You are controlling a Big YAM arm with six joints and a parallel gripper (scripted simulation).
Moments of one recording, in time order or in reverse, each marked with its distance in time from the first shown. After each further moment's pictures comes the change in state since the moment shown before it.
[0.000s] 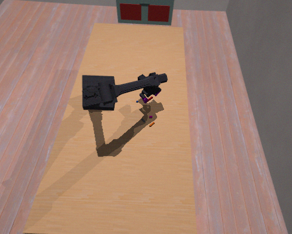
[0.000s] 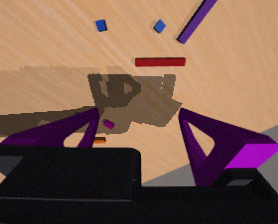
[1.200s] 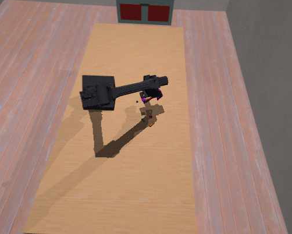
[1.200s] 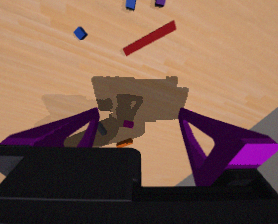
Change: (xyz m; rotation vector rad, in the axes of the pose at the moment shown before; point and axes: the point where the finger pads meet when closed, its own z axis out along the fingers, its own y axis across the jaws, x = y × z) arm 0.017 0.010 -0.001 0.006 -0.005 0.427
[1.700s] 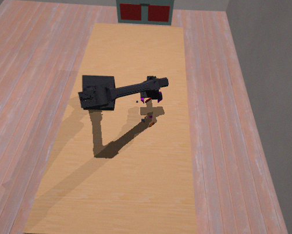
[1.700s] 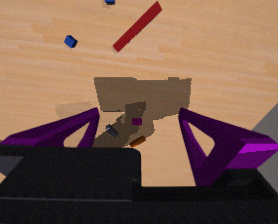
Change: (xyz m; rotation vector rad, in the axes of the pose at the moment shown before) arm 0.010 0.002 0.000 0.001 -0.001 0.226
